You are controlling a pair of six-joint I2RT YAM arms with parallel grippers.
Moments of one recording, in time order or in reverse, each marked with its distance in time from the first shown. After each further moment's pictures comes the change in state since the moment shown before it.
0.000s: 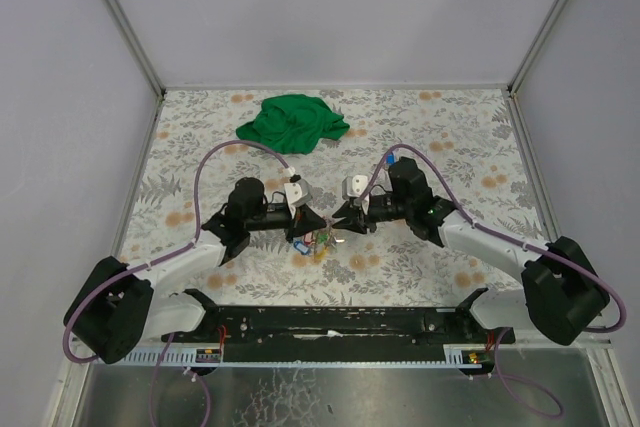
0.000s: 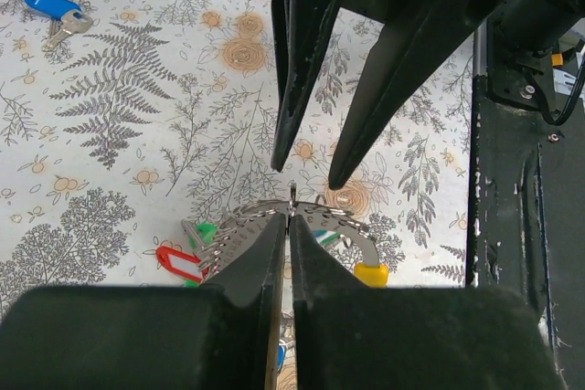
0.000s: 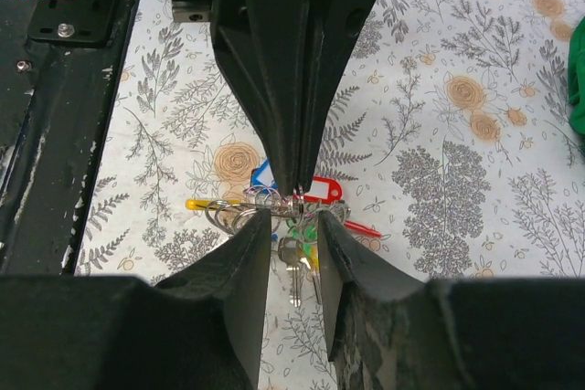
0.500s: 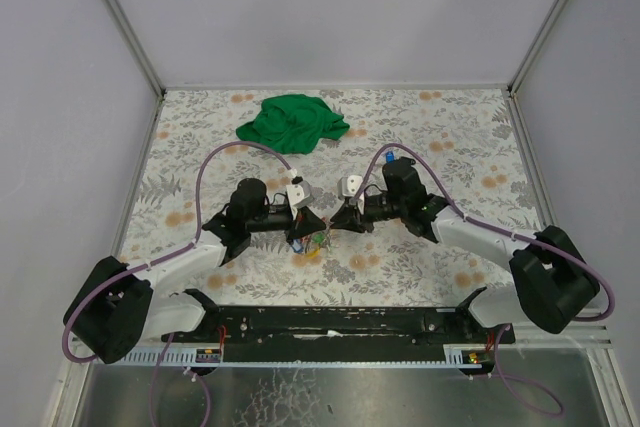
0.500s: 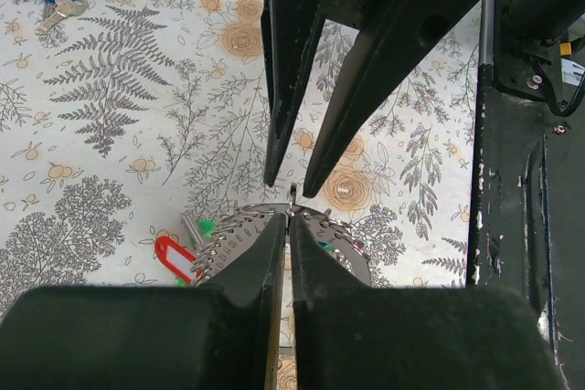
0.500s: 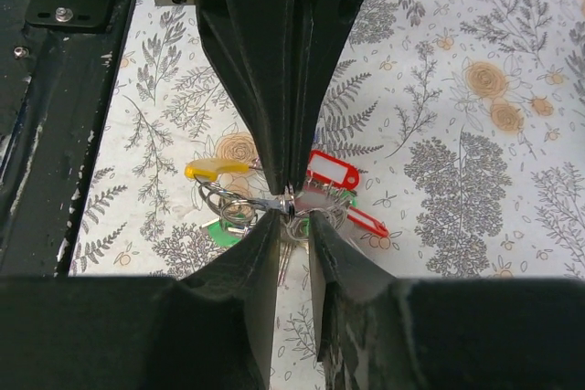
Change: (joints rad) left arm -0.015 -0.002 0.005 -0.043 -0.027 0.018; right arm 0.000 0.074 0.026 -0.001 -0.010 -0.019
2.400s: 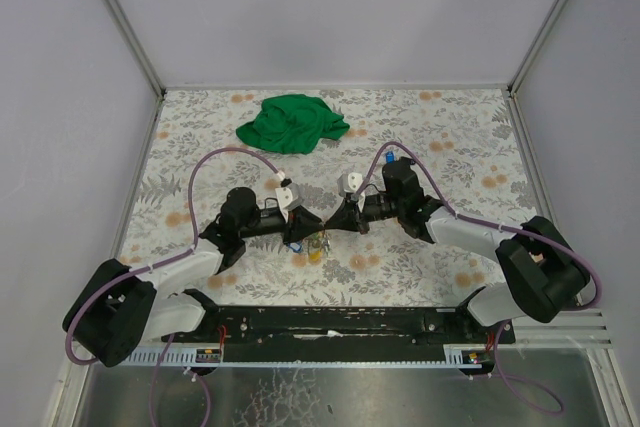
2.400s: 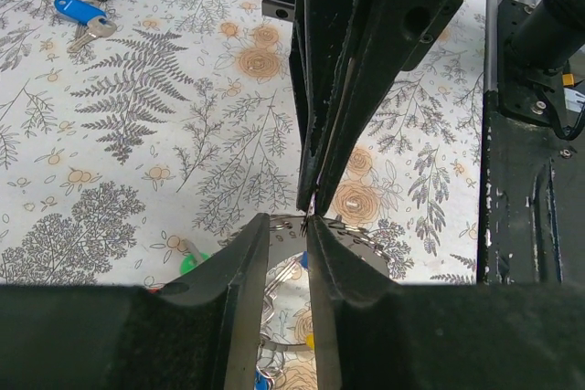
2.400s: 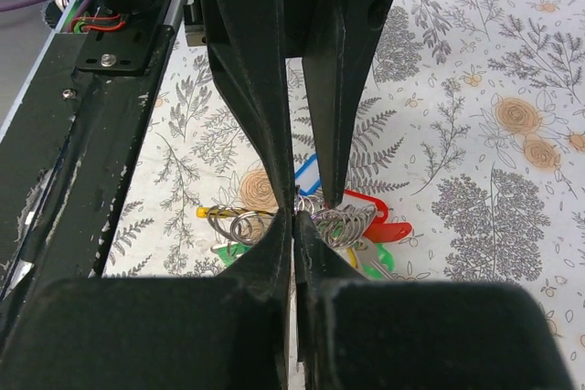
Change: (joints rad) left arm 0.035 -0.013 -0.114 0.229 -0.006 -0.081; right arm -0.001 0.076 -0.032 0.211 -0.106 0.148
